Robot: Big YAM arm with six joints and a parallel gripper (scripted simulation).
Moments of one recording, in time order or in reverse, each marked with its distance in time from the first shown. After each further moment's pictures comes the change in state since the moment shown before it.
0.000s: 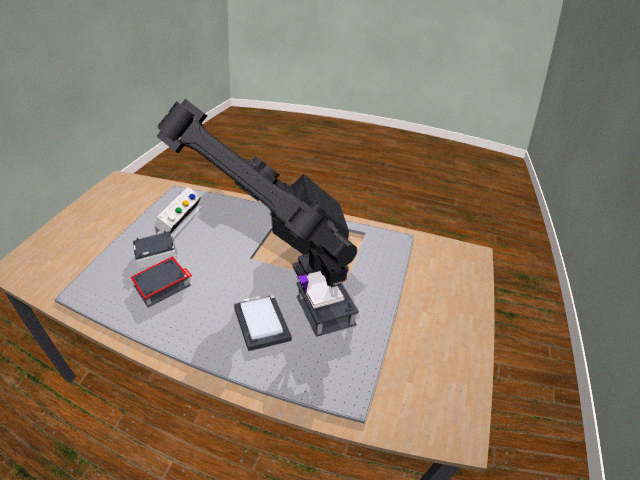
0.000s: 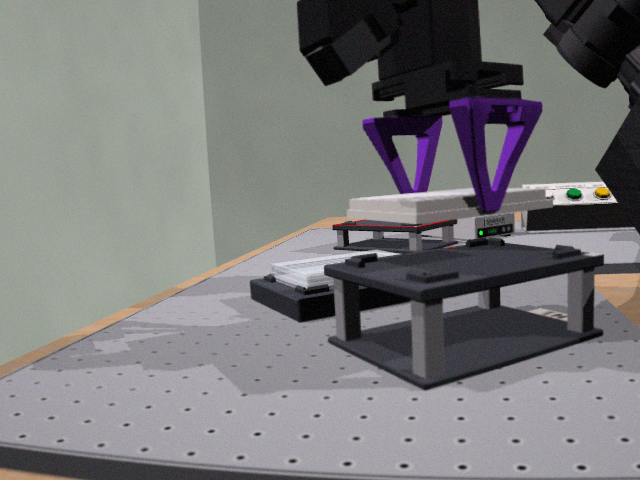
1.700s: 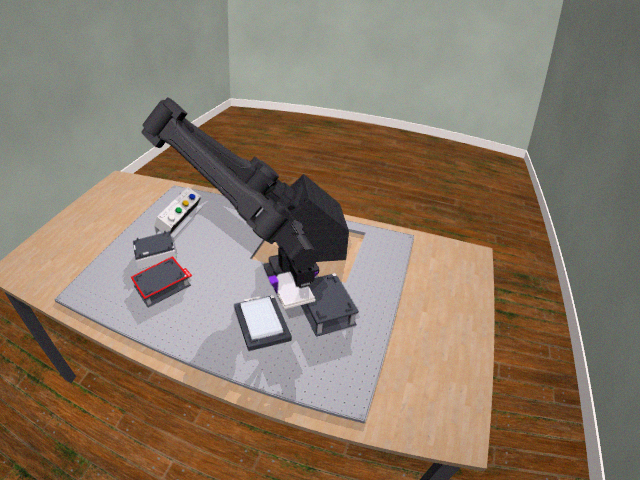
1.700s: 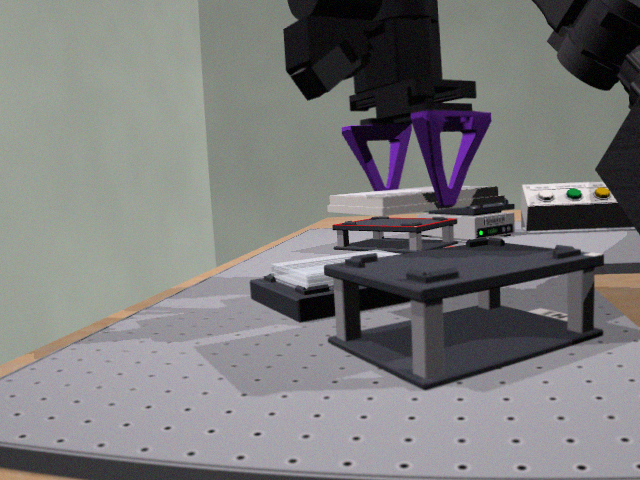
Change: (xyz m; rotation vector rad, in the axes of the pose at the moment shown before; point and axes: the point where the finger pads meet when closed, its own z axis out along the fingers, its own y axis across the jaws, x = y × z) arm 0.022 -0.072 -0.001 0.002 0.003 -0.005
